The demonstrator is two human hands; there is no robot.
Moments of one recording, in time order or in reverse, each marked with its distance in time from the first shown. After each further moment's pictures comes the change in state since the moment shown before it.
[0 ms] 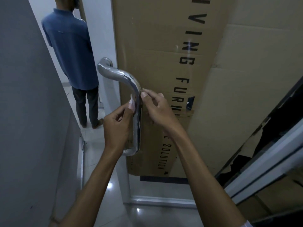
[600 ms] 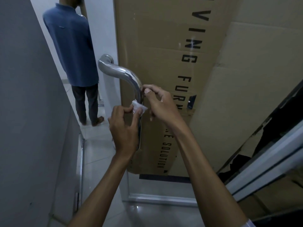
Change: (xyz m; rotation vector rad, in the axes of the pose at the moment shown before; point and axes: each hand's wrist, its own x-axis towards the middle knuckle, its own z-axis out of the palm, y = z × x) left_hand -0.004 -0.047 0.017 0.373 0.215 0.299; right_hand 0.008 0.003 -0.006 -0.028 0.030 -0.084
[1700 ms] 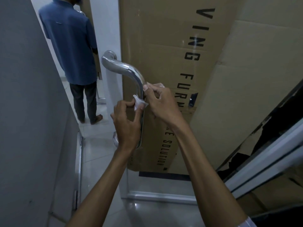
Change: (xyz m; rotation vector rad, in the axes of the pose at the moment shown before) left_hand 0.006 0.001 0.003 -0.101 -0.051 -0.048; right_hand 0.005 -0.002 0.011 -0.219 0.070 -0.064
